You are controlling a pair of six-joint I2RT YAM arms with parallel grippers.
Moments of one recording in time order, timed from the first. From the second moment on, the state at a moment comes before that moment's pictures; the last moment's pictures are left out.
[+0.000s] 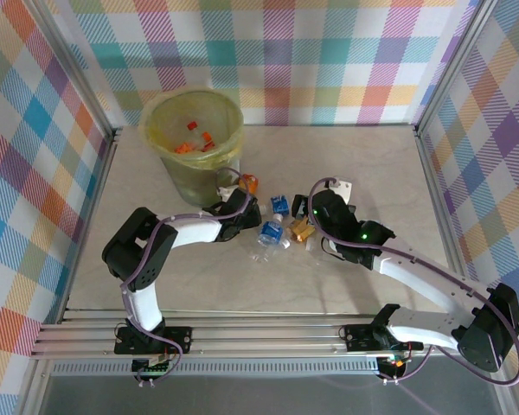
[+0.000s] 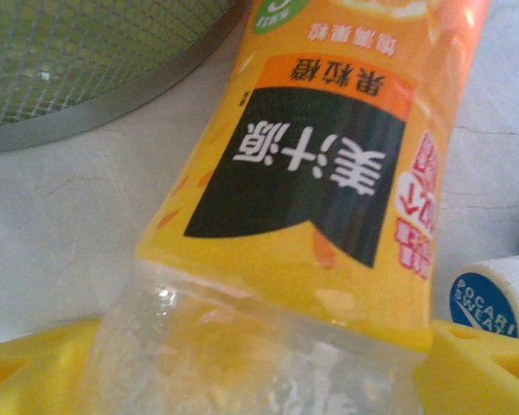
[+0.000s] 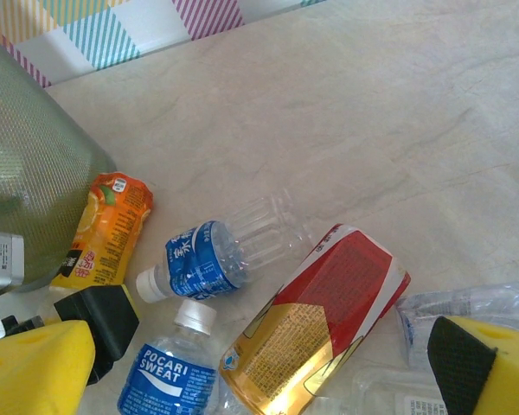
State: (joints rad) left arm -0.64 1.82 0.98 -0.08 -0.30 -0.73; right arm 0.80 1.12 0.90 -0.45 0.54 0.73
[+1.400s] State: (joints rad) left arm -0.70 1.38 1.07 -0.30 -0.08 -0.47; right arm 0.79 1.02 0.90 -0.46 0.57 0.72
